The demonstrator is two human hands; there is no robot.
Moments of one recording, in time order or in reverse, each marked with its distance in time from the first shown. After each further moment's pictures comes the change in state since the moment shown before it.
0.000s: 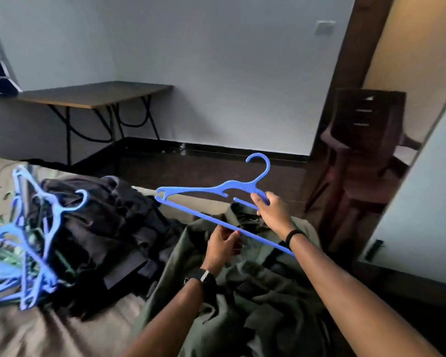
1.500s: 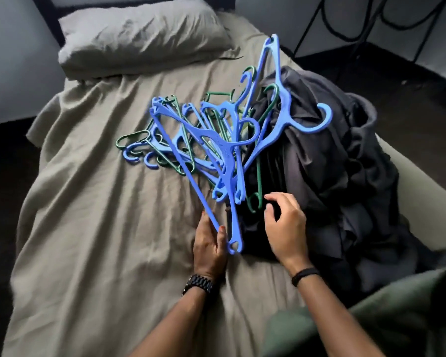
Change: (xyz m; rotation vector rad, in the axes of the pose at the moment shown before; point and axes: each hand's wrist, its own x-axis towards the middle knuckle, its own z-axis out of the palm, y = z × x) left_hand -0.112 -0.166 -0.318 0.574 1.256 -0.030; right_hand -0.105 -0.081 0.382 0.115 -0.610 -0.604
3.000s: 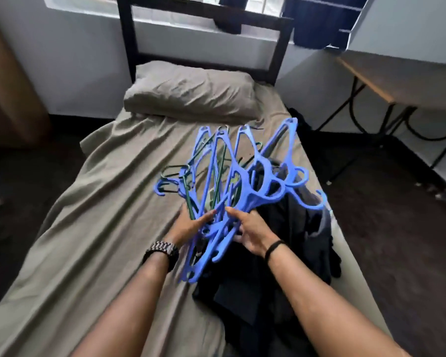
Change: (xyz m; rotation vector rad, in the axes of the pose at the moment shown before) left_hand 0.122 0.184 -0.061 -0.303 -0.124 -0.428; right_hand 0.152 -0.088 -0.064 0.767 -0.816 0.703
